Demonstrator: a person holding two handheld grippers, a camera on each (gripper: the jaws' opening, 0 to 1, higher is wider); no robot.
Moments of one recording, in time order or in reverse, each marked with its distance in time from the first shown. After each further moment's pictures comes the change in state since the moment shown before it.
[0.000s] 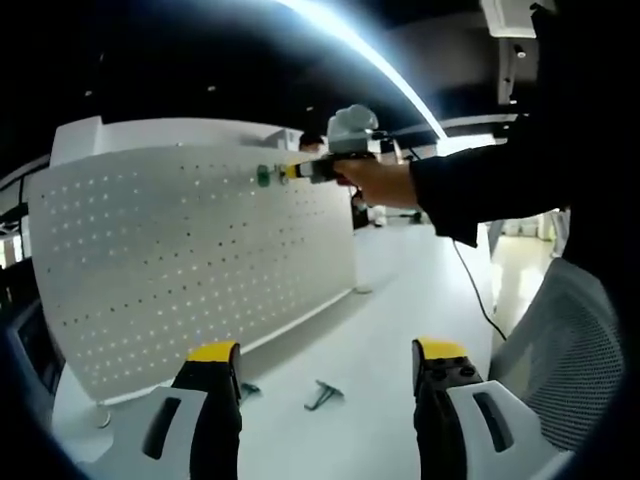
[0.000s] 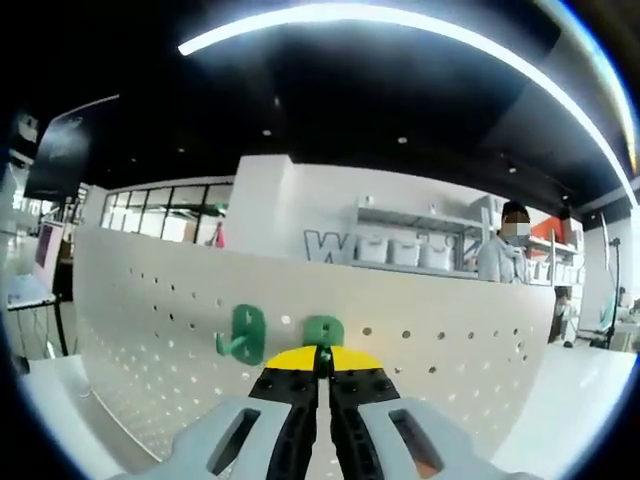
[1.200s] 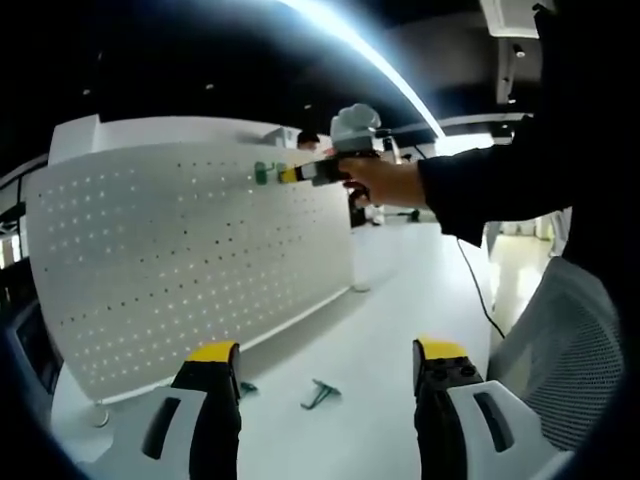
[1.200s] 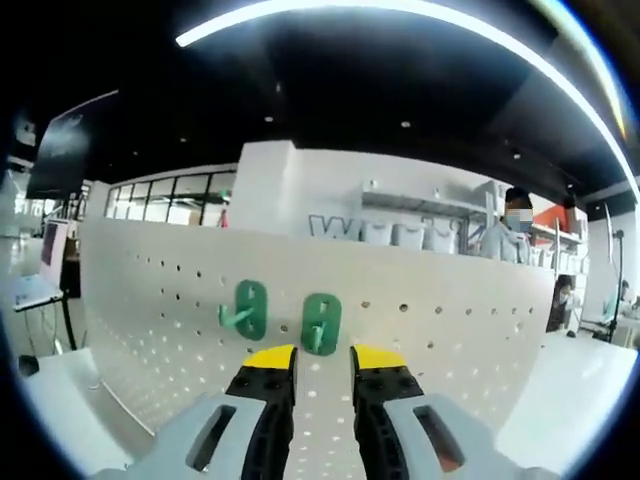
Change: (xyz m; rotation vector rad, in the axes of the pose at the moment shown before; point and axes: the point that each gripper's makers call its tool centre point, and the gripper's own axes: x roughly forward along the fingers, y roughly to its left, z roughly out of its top) left arm 0.001 -0.001 -0.002 -0.003 0.007 -0.008; right arm -0.014 -0.001 -0.015 0.040 0.070 0.038
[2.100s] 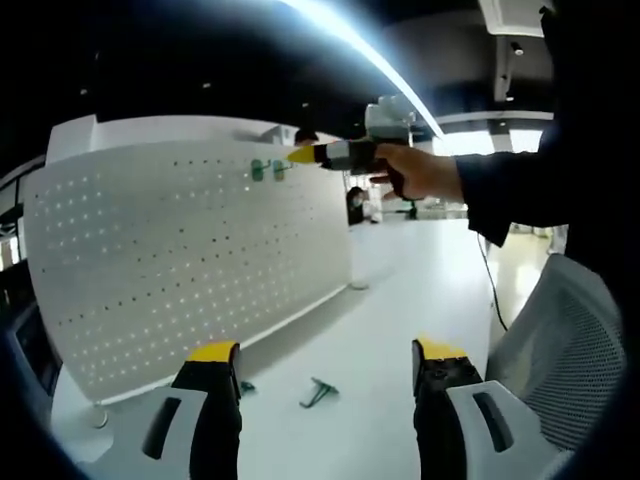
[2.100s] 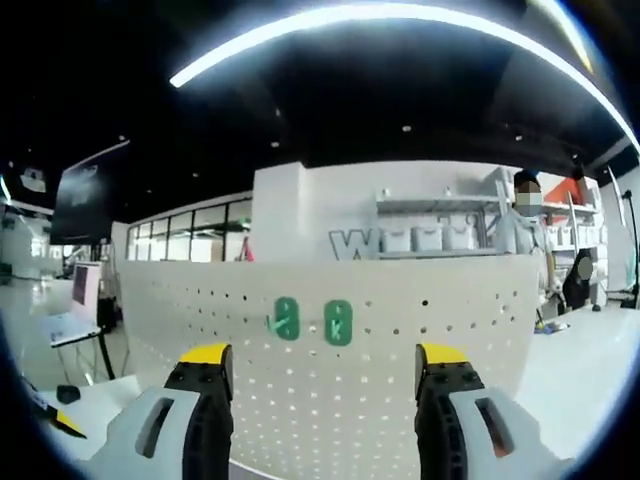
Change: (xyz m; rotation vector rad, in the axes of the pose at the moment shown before) left arm 0.001 -0.003 -0.002 0.009 0.010 -0.010; right arm -0.053 0.009 0.018 0.120 -0.079 0.102
